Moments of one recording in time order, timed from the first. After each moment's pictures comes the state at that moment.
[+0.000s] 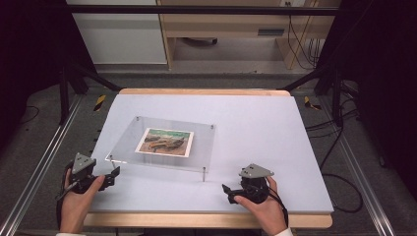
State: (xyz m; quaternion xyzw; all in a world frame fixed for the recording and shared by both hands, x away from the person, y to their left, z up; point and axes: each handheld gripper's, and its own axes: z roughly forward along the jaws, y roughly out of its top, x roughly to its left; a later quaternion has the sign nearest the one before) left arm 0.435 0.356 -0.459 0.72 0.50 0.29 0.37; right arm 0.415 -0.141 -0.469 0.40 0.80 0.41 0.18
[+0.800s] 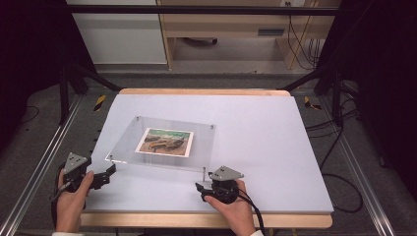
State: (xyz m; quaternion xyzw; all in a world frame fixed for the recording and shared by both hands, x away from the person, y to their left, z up) left arm 0.434 0.368 -0.459 0.69 0.52 0.29 0.41; right arm 0.417 -0.065 -0.478 0.38 0.79 0.45 0.16
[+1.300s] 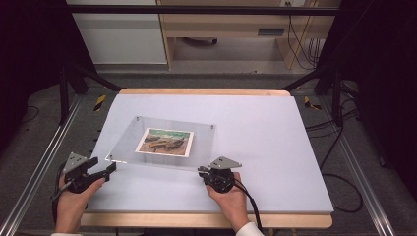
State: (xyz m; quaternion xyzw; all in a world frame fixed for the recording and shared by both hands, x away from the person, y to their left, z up) left arm 0.434 0.364 -0.456 0.69 0.52 0.27 0.42; right arm 0.444 -0.059 -0.480 0.40 0.77 0.48 0.14
